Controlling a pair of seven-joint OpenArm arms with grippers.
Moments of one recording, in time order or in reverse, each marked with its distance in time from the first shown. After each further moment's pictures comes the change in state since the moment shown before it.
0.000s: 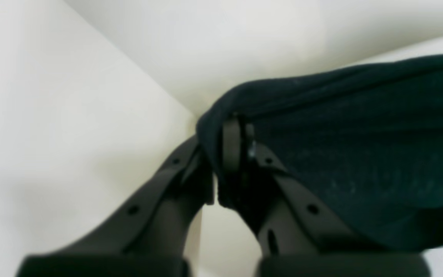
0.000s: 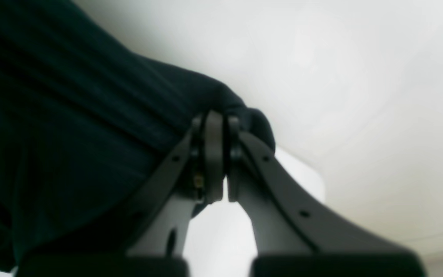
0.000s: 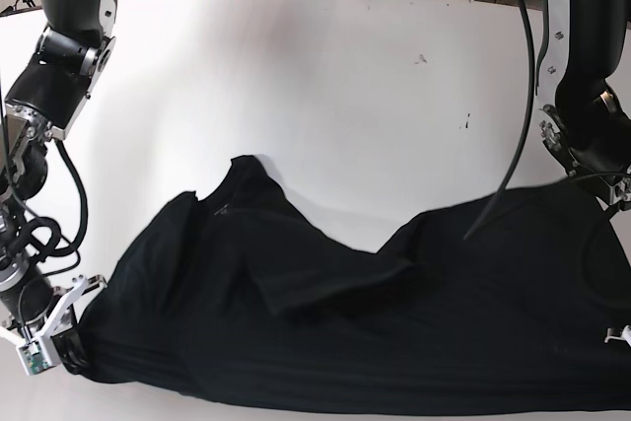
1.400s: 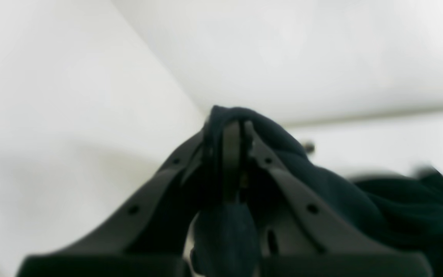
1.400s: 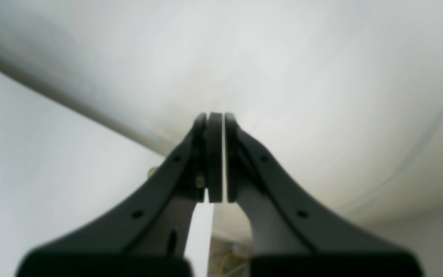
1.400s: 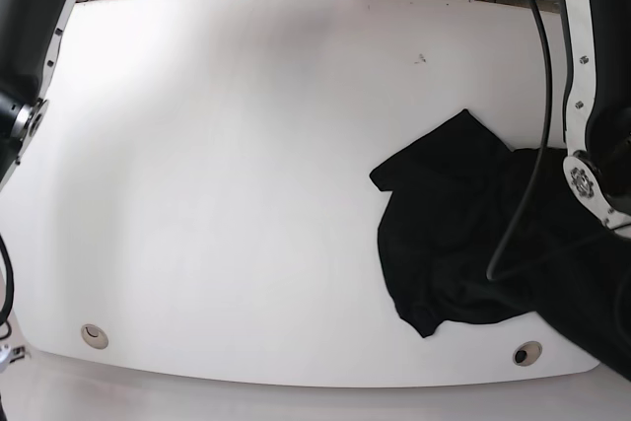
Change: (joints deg) left arm -11.8 -2.1 1.8 -6.6 4.5 0.1 1.9; right arm 19.8 10.7 -9.8 -5.1 -3.7 0.3 -5.7
